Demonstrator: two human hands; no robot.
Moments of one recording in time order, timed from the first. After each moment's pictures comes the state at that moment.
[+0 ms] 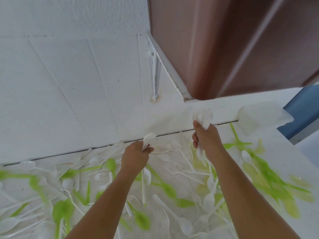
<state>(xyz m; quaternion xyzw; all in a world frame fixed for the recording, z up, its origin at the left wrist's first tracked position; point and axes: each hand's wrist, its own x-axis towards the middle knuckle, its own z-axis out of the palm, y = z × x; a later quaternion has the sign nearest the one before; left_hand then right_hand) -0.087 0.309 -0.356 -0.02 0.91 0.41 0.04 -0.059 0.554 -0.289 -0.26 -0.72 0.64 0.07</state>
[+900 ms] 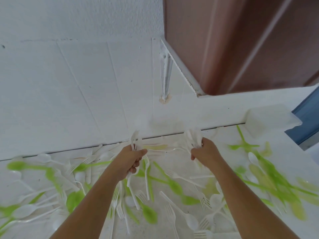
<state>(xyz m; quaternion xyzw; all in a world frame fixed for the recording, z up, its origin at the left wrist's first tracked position) -0.069 0.245 -0.334 -0.09 0.69 0.66 0.27 -0.032 0.536 -0.323 -0.23 -0.87 0.44 -0.03</state>
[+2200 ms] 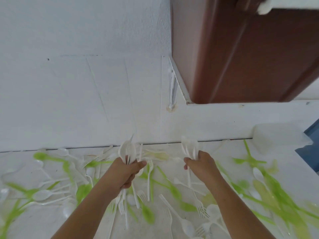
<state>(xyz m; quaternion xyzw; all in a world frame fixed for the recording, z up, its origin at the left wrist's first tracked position) 0.010 0.231 -0.279 -0.10 0.70 0.69 0.19 0.003 0.510 -0.286 -0.18 -0.87 0.45 -0.07</state>
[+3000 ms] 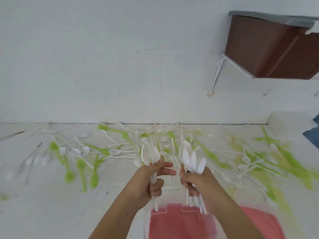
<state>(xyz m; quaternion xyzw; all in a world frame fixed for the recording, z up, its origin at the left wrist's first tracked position) 0.223 0.078 -0.241 -0.09 0.51 0.81 0.28 0.239 0.277 -0.221 -0.06 -0.71 0.68 -0.15</state>
